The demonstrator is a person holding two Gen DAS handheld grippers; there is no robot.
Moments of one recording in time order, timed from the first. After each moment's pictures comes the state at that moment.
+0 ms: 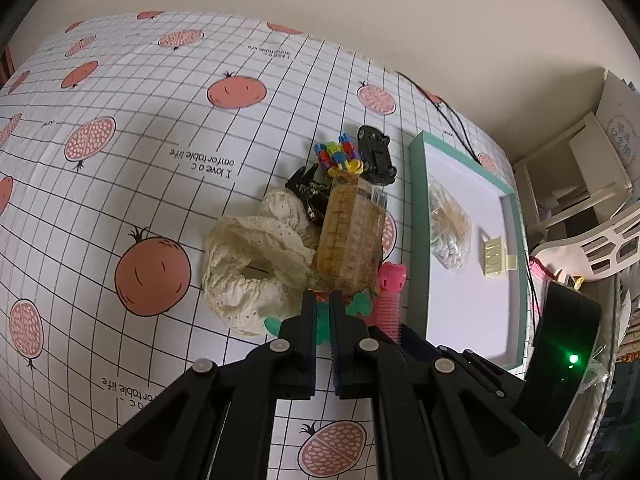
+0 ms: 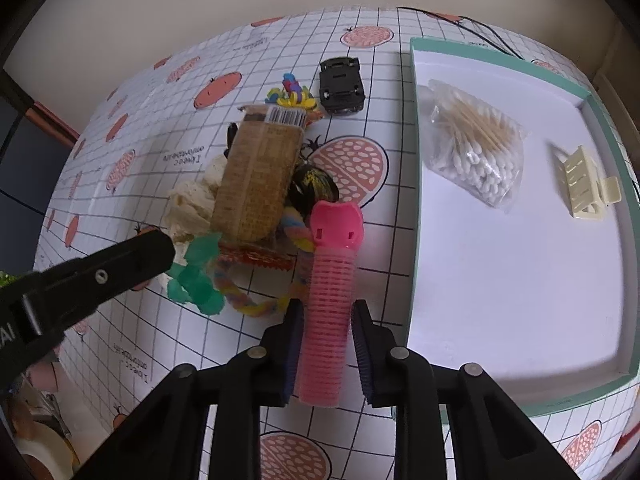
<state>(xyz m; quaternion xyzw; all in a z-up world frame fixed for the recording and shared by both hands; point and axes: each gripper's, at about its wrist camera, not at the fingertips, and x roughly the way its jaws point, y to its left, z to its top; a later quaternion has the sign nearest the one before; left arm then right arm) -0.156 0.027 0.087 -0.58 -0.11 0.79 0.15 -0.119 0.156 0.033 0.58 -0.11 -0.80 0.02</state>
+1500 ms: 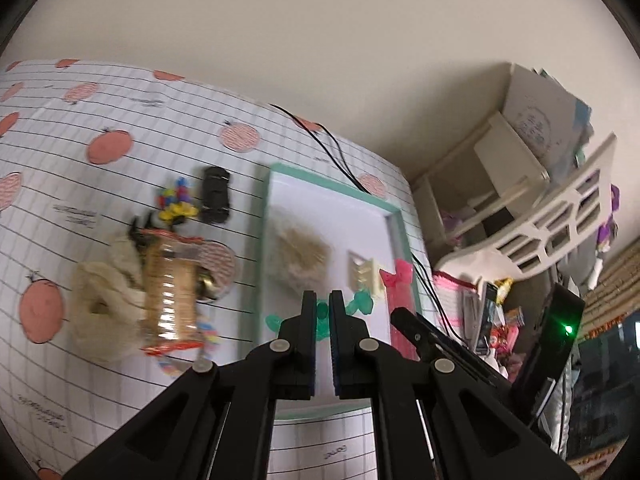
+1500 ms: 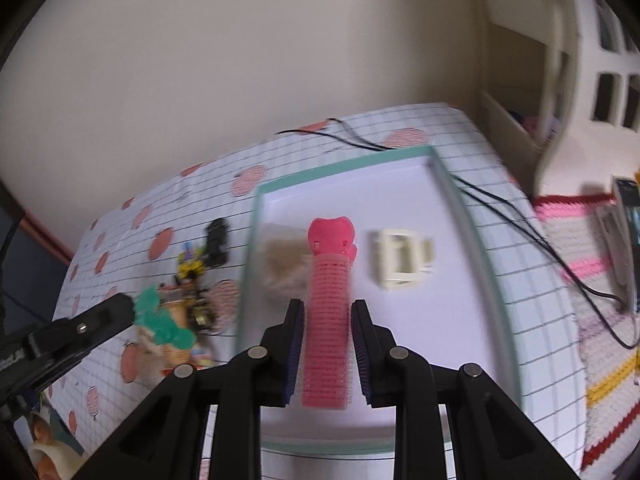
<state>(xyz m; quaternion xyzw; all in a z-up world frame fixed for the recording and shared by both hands) -0.136 0.122 0.130 -0.51 -0.15 0.80 0.28 -0.066 0.313 0.101 0.44 -0.19 -0.87 -0.09</state>
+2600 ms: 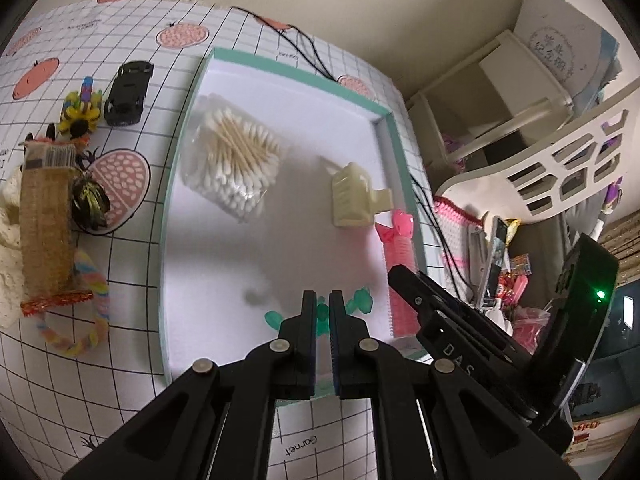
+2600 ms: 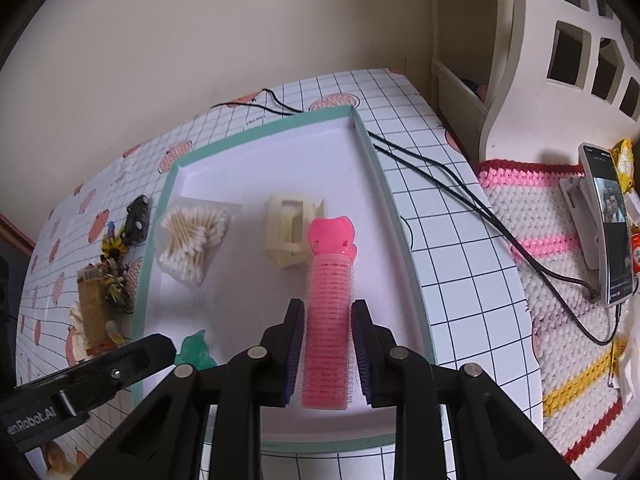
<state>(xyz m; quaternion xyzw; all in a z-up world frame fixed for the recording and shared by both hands) -0.129 0.195 0.061 -0.60 -0.12 0.73 0.30 -0.057 0.354 0.061 0.49 -0.16 -0.85 -0.13</state>
